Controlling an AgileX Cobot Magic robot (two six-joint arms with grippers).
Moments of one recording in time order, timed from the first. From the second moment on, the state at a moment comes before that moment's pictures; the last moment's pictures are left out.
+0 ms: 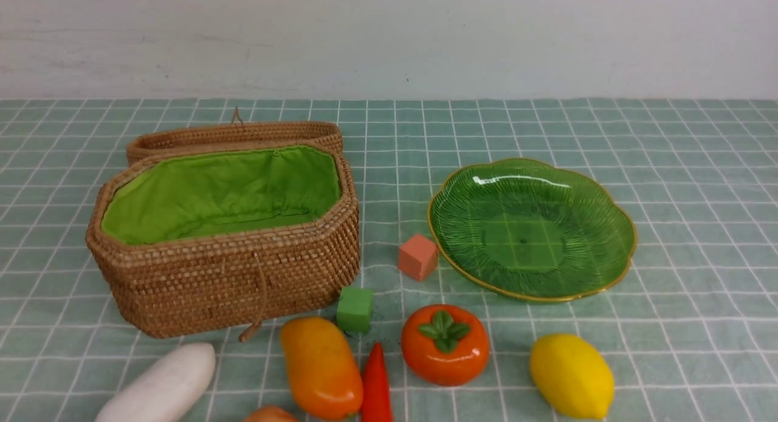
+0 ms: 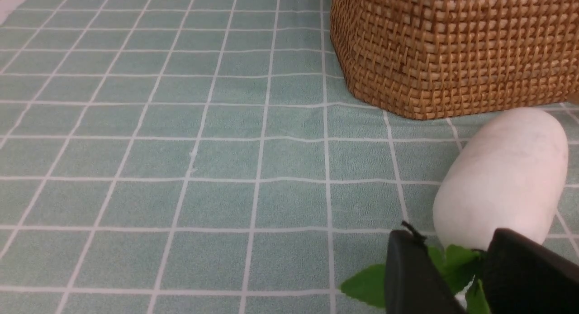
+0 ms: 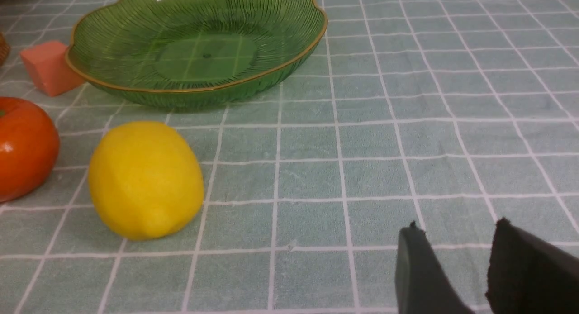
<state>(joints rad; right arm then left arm) -0.03 -0.01 0.02 0.14 0.39 -0.10 -0.13 -0.01 0.03 0.36 0.43 -0.39</state>
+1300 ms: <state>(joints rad) -0.03 -0.01 0.02 0.11 0.39 -0.10 -0.13 -0.01 -0.12 0.48 -0.26 -0.57</state>
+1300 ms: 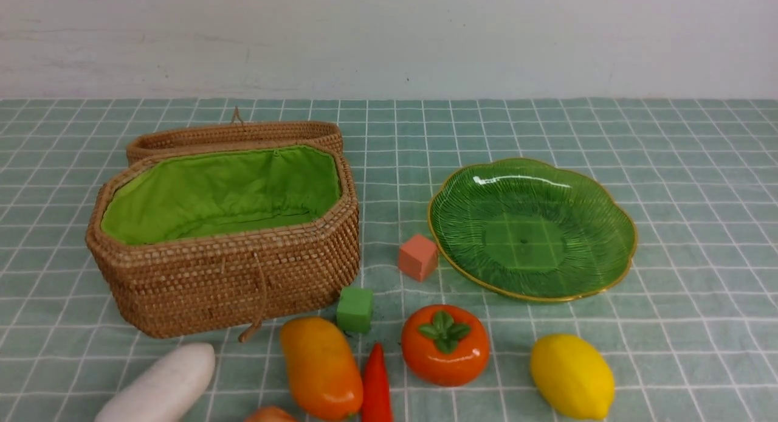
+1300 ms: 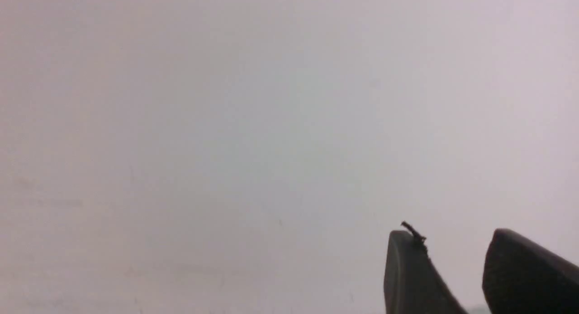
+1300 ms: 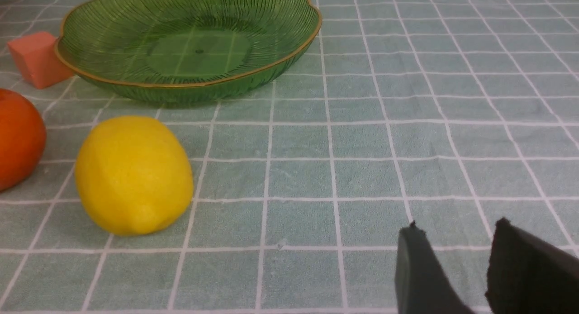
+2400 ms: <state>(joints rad) -0.03 -0.01 0.02 0.11 0.39 -0.10 -0.13 1.14 -0.91 0.02 0.96 -0.07</state>
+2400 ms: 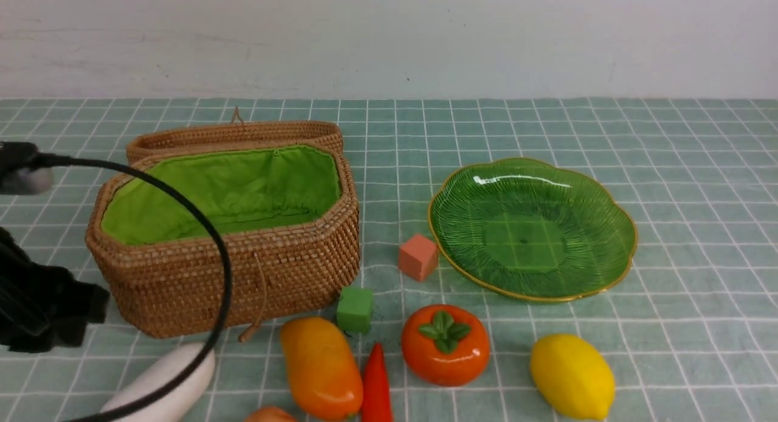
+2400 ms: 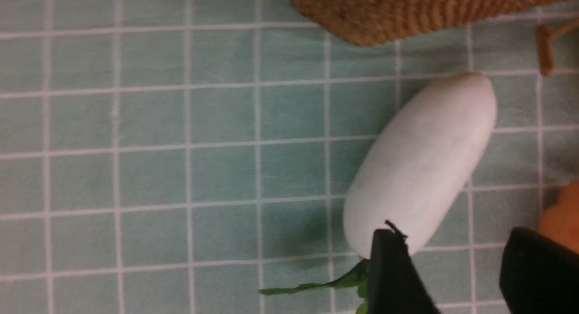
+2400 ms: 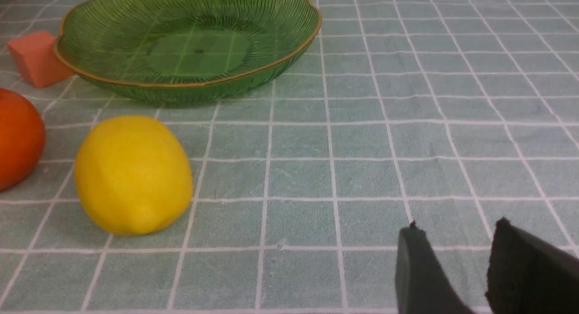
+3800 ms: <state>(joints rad) -0.03 -0.01 0.02 0.11 0.39 -0.10 -0.13 1.23 -1.09 0.03 0.77 0.60</state>
